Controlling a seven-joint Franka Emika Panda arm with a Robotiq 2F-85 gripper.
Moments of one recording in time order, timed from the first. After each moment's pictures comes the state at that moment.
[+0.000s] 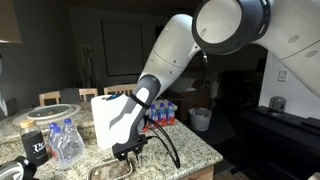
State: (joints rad) arm 0.62 0.75 -0.05 -1.78 -0.24 2.50 0.84
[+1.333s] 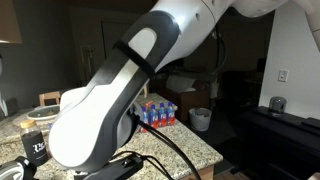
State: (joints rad) arm 0.61 0.43 0.37 -2.12 0.04 2.39 0.51
